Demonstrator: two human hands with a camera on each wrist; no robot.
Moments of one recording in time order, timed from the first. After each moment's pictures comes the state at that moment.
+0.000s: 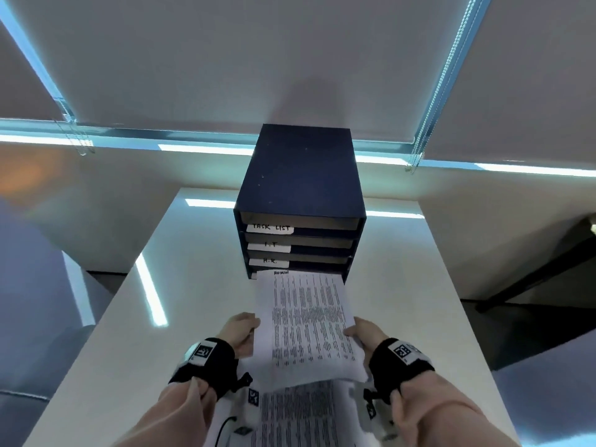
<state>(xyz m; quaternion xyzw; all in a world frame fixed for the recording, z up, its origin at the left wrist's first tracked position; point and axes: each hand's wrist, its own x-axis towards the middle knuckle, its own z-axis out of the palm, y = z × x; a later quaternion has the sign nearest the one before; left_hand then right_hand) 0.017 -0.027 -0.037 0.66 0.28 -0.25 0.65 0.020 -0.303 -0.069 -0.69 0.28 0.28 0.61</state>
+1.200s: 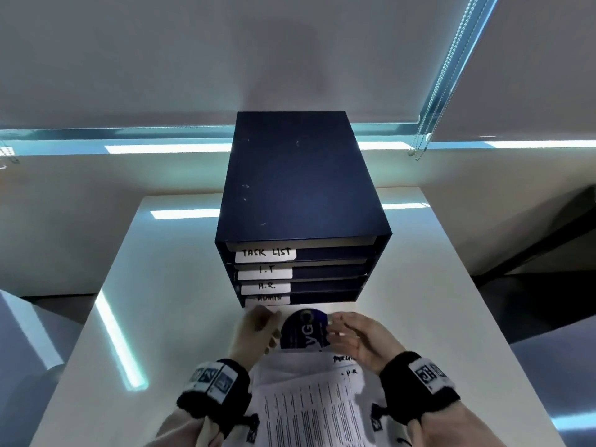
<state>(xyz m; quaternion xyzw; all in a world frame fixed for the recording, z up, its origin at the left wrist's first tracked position) 0.102 -0.036 -0.062 0.80 0.07 -0.19 0.57 0.069 -0.269 -0.057 -0.44 0.29 0.22 0.82</state>
